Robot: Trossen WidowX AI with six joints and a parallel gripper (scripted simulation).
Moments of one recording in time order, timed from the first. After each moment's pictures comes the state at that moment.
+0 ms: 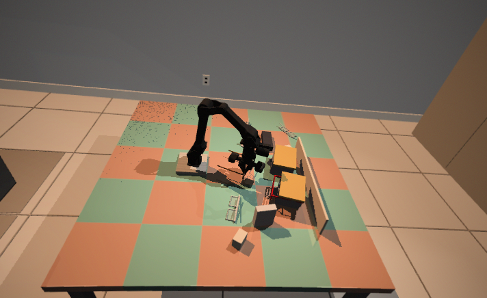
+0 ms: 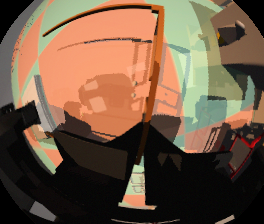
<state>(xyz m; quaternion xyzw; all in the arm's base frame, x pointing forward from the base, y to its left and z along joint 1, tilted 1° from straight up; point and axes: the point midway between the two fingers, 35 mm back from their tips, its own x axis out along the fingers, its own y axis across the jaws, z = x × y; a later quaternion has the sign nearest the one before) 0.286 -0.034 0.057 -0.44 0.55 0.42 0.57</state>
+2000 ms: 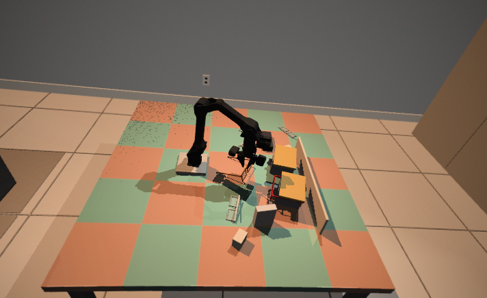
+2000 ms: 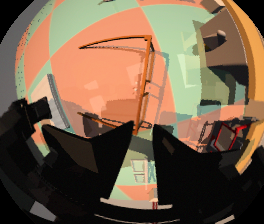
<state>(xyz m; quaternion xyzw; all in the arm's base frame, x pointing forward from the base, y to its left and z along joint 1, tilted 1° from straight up) 0.283 -0.034 0.099 -0.44 0.55 0.42 0.57</state>
